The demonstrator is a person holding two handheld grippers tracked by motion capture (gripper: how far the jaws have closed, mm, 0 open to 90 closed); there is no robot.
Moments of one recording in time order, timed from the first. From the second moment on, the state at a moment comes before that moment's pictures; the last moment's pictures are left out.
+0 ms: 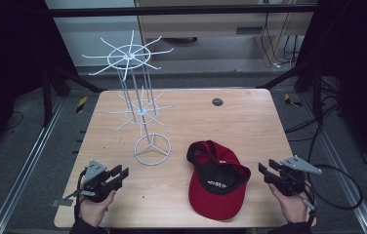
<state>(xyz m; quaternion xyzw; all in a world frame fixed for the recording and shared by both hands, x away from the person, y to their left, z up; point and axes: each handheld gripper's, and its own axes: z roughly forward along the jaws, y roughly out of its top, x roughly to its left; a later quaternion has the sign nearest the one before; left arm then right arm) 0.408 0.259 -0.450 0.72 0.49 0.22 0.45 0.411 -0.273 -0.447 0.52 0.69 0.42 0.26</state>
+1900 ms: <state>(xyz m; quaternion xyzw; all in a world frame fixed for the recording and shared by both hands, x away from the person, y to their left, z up) 0.426 0.083 -0.475 0.83 0.37 0.13 0.40 0.428 -0.235 -0.464 0.49 0.76 0.40 0.17</state>
